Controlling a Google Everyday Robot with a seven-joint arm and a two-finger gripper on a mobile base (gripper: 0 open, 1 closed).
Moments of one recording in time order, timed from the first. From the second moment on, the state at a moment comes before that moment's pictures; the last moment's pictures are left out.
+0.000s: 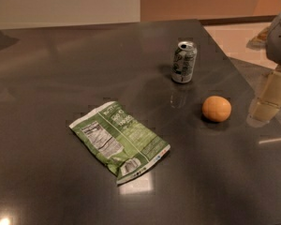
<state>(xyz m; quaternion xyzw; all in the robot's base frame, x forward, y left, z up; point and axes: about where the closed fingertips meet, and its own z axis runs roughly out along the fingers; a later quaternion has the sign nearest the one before) 0.438 -0.217 0.976 -0.60 0.78 -0.03 0.16</state>
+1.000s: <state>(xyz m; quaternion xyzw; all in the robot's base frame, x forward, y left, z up) 0.478 -0.228 0.957 -0.60 0.78 0.00 0.18</state>
